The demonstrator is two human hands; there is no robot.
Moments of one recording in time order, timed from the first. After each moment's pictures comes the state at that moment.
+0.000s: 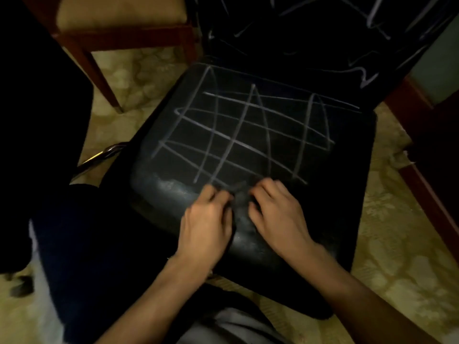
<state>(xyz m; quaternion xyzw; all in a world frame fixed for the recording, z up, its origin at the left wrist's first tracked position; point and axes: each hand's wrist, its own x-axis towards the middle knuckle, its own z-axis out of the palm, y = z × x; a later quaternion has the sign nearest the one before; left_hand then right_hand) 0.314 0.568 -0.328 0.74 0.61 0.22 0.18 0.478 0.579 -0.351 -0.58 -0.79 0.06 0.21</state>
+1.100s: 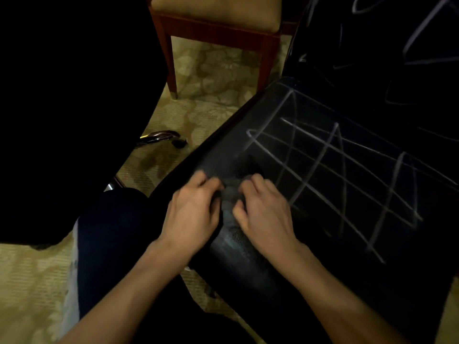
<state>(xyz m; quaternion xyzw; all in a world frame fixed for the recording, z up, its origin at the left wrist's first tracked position) 0.201 0.627 -0.328 0.67 0.69 0.24 0.14 0.358 0.669 -0.347 -0.47 -0.86 0.10 0.17</state>
